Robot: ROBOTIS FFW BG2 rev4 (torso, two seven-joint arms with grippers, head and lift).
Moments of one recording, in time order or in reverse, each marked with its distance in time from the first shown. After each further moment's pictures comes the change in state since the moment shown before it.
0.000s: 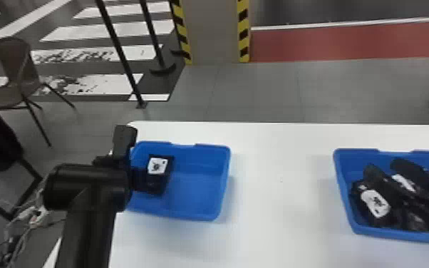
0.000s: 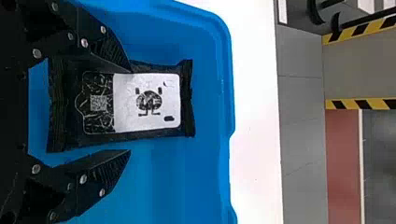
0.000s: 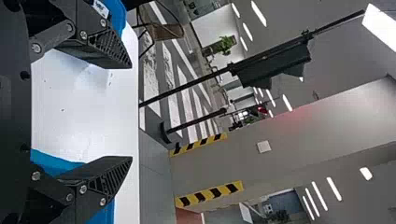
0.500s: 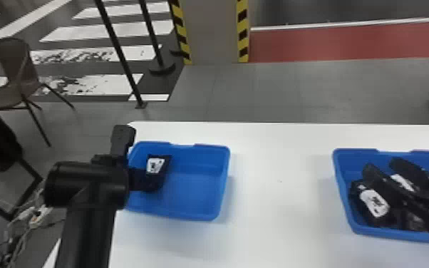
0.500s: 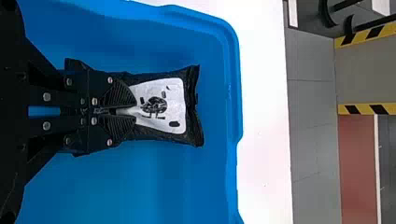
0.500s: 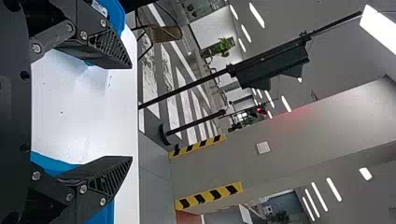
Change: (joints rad) left arm -0.006 0.001 -0.001 0.001 -0.045 0.035 -0.017; right arm -0.003 0.000 0.001 0.006 -0.007 0.000 0.004
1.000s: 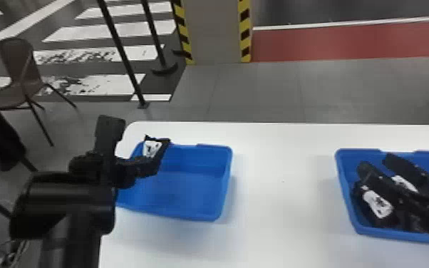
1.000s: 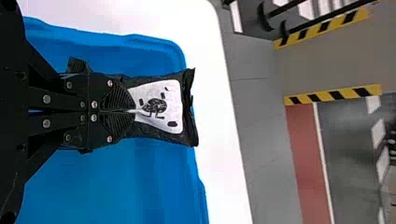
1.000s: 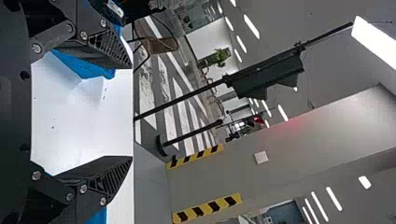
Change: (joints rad) left arm 0.195 -0.024 0.013 -0.394 -0.048 -0.076 -0.093; right arm -0.008 -0.008 0.026 -0.002 -0.037 0.007 0.015
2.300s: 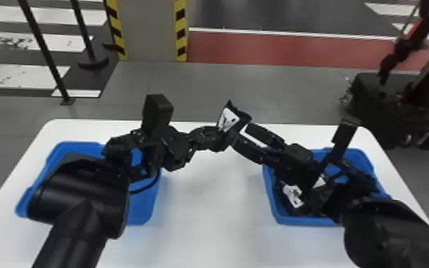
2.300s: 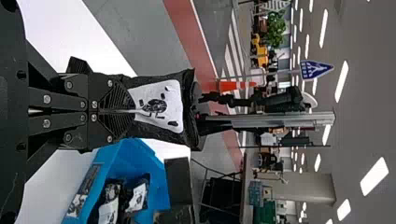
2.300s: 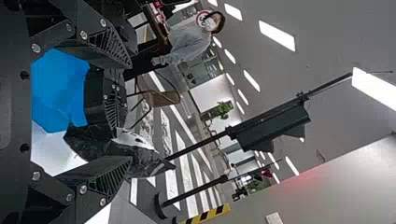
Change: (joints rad) left arm -0.149 -0.032 -0.428 0.321 0.373 -0.626 -0.081; right arm -0.295 -0.002 0.187 0.250 -0.011 0.018 0.065
